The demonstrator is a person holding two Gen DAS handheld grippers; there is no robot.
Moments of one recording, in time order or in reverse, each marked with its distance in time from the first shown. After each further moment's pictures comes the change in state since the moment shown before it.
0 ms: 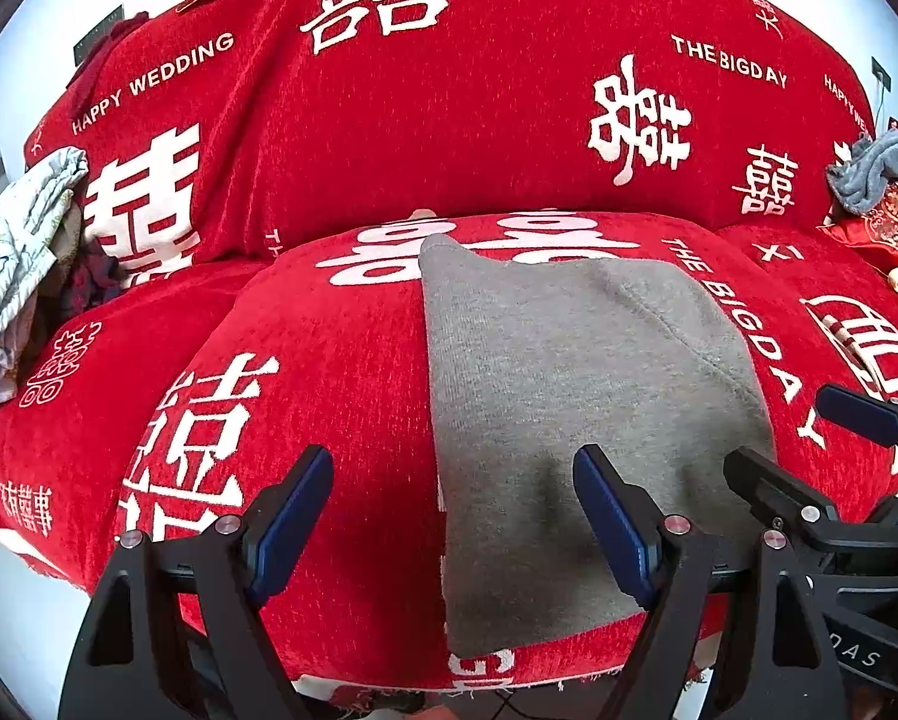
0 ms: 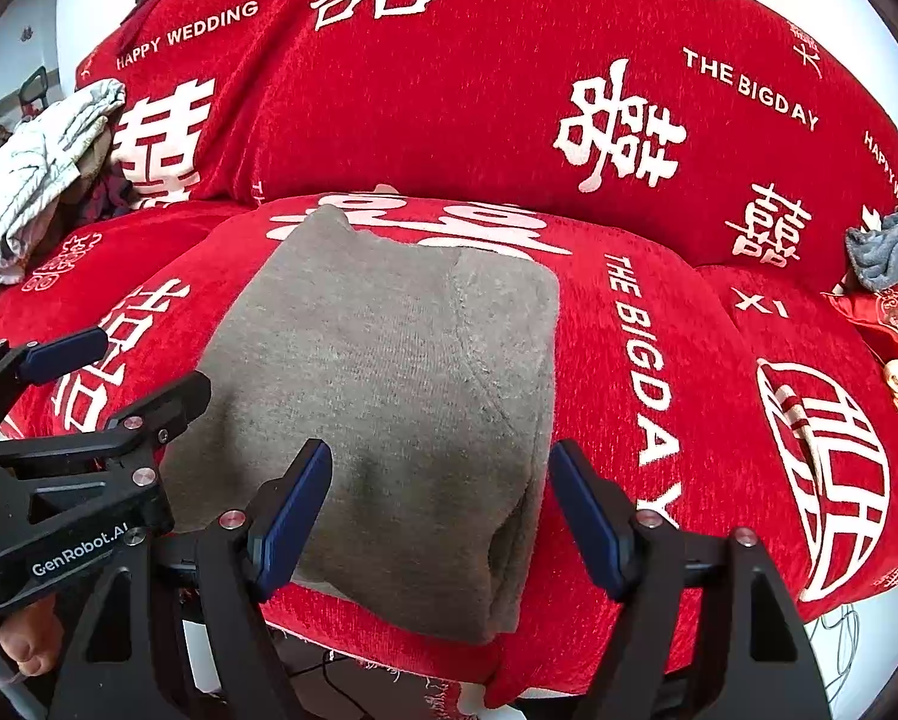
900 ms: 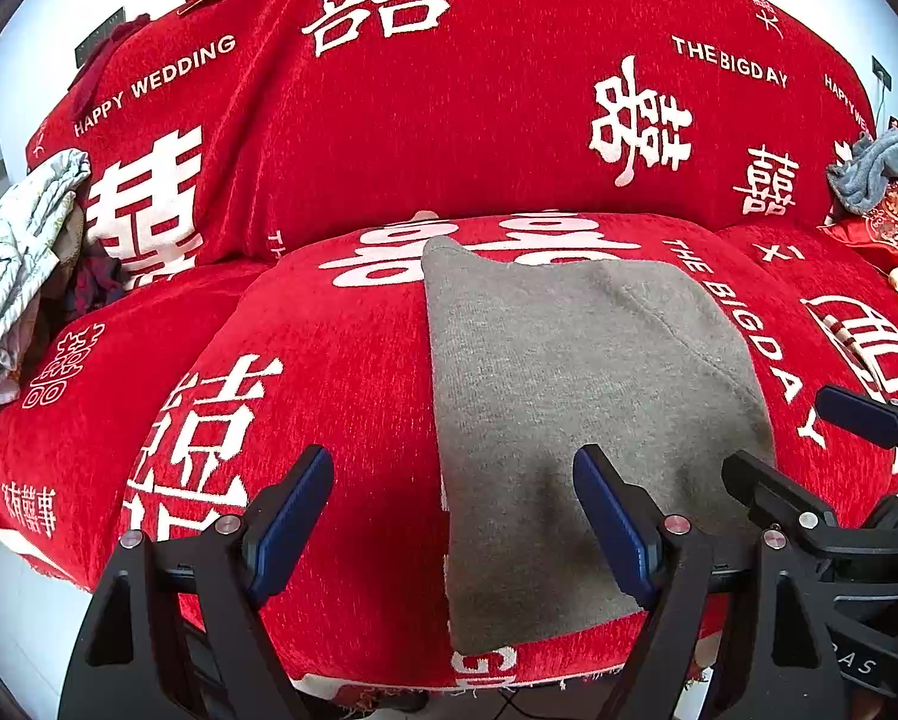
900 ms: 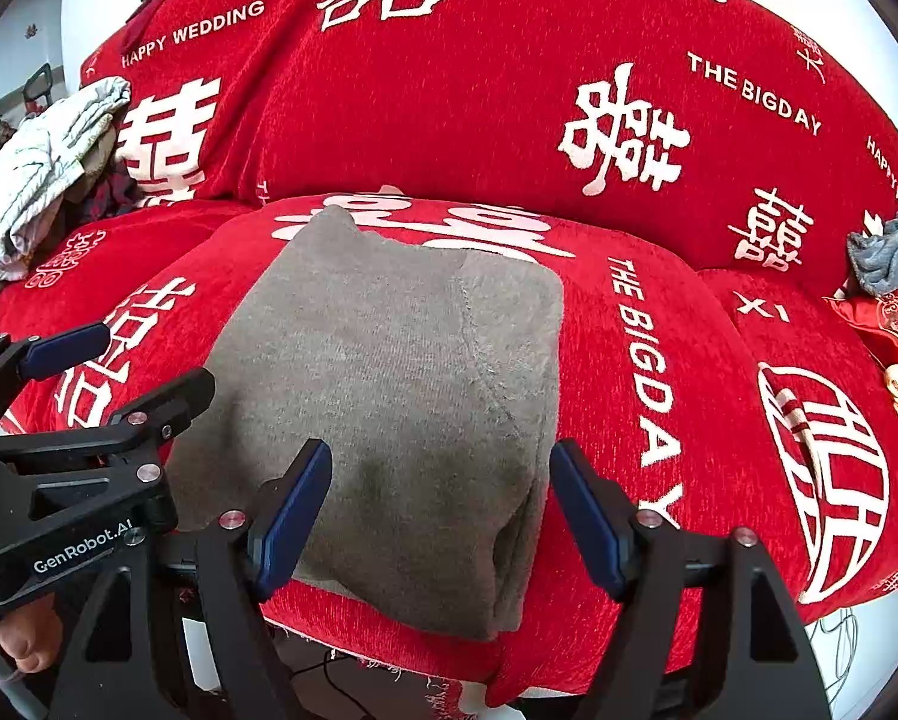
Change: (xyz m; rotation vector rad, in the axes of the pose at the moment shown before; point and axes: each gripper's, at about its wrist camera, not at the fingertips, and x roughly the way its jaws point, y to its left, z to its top) left arm -0.002 0.000 0.000 0.002 -0.001 0.004; right arm -0.004 0.003 0.000 -0.006 -0.002 0.002
